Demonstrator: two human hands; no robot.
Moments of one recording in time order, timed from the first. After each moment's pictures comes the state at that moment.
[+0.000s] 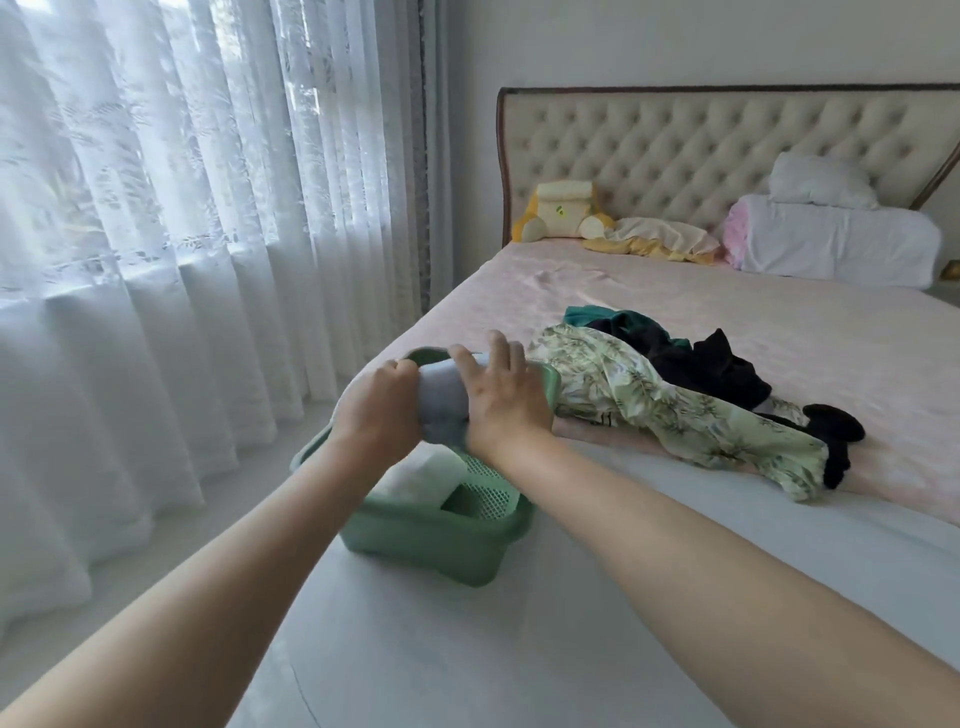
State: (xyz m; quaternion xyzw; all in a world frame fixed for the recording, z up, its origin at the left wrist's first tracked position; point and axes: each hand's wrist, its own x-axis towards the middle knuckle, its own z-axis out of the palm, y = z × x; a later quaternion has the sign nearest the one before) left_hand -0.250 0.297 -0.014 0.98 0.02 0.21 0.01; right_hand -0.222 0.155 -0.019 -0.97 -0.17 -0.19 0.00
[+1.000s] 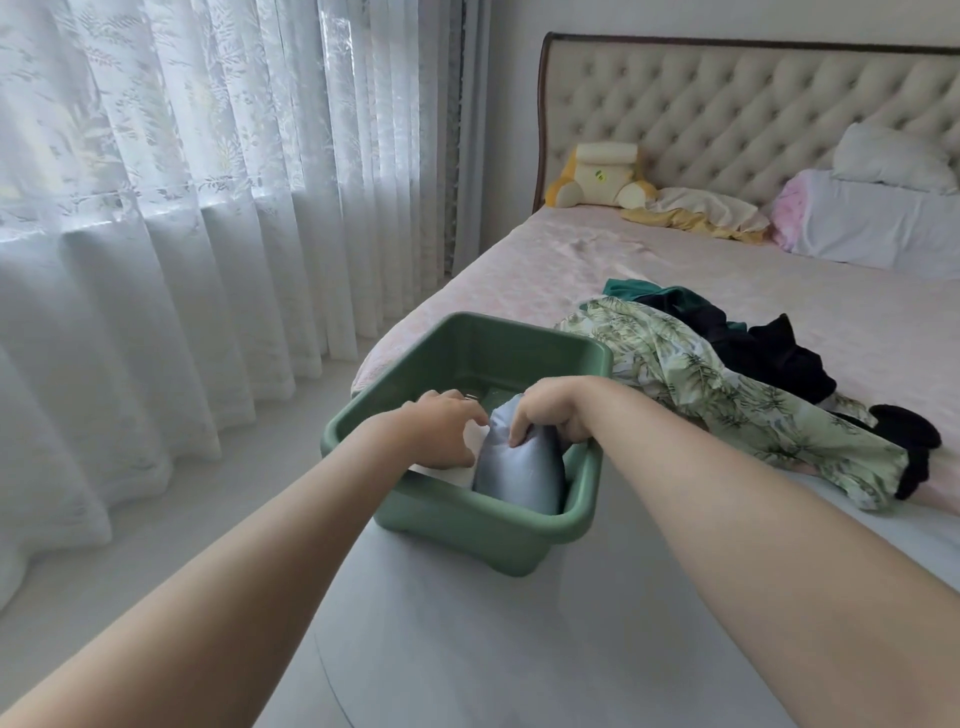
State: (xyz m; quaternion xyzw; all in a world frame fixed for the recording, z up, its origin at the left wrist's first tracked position) left_hand -0.217 0.320 -0.068 0.99 -0.07 -0.11 0.10; right_hand -0.154 0.156 -0.048 -0.88 -0.02 0.33 0.33
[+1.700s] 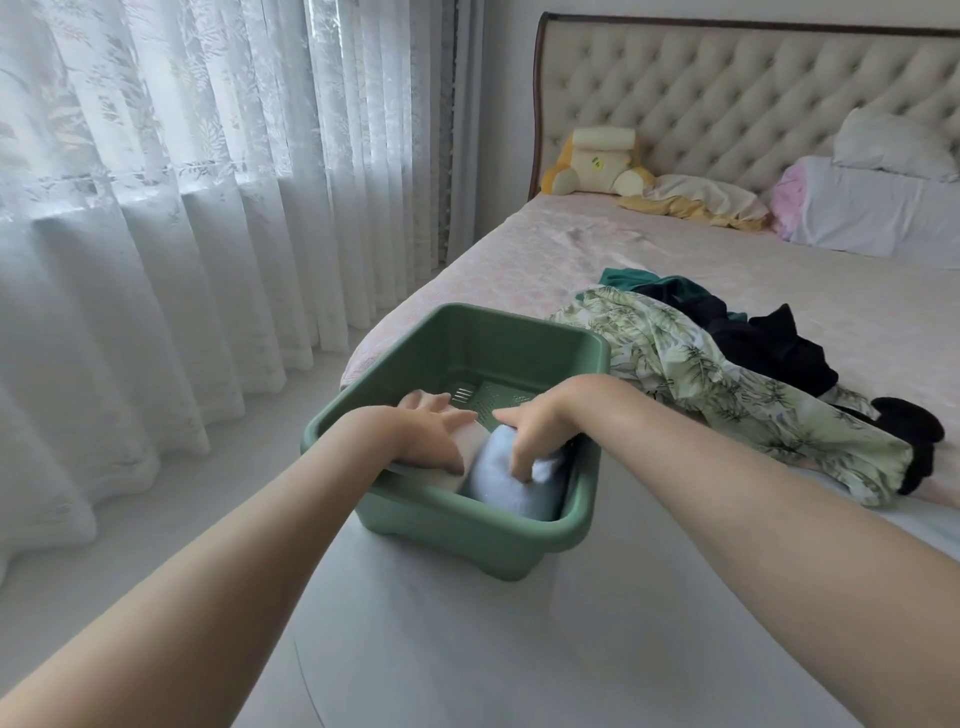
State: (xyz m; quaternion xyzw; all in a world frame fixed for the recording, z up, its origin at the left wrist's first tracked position) left_hand -0.201 0.327 -0.079 0.97 -0.03 -0.22 0.07; right_hand -0.161 0.156 -0.038 -0.92 -0.16 0.35 -0.09
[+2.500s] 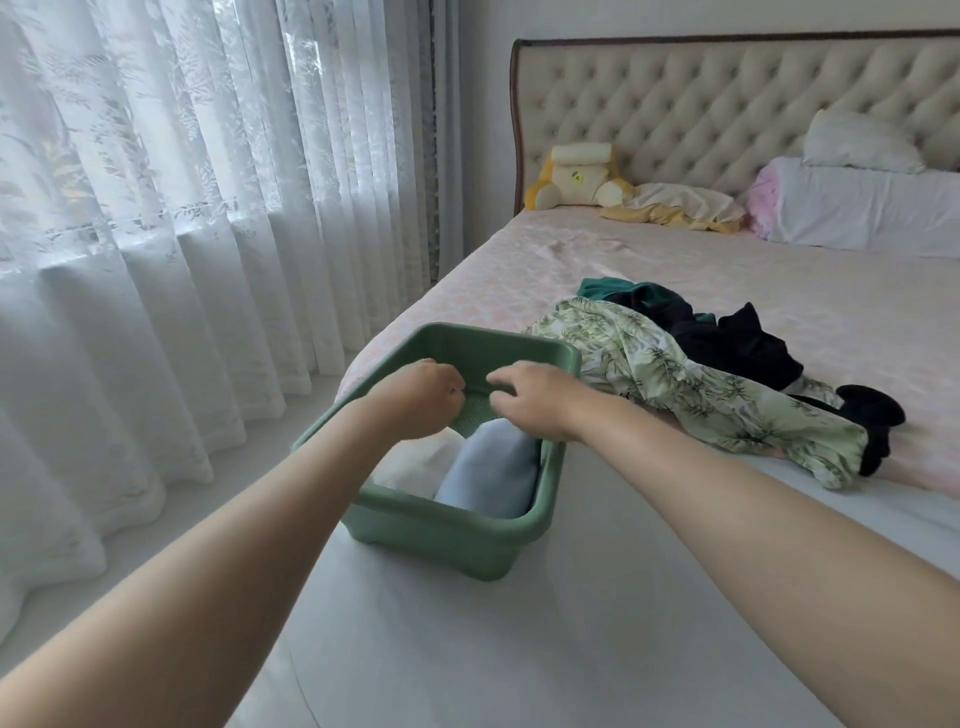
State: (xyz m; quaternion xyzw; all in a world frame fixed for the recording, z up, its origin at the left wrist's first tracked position) left_hand -0.210 0.294 -0.030 0.99 -0.05 0.02 0.14; right_hand -0.181 0.116 -0.026 -0.96 -0.24 0.04 0.13
